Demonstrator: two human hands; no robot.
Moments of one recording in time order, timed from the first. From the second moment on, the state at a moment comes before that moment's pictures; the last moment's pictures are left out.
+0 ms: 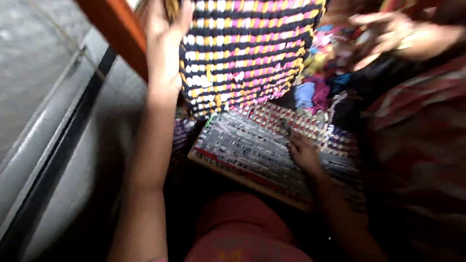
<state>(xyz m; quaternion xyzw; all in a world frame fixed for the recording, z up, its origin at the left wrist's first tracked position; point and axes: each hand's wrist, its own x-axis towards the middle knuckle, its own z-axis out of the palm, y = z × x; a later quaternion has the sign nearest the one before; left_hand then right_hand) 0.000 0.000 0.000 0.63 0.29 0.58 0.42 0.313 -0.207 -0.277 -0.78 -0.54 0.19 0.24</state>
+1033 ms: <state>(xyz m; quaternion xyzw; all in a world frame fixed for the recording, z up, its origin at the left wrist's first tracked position) 0.040 0.002 -0.253 0.77 0.61 0.06 0.19 0.353 -0.219 -0.231 -0.57 -0.19 0.37 0.70</state>
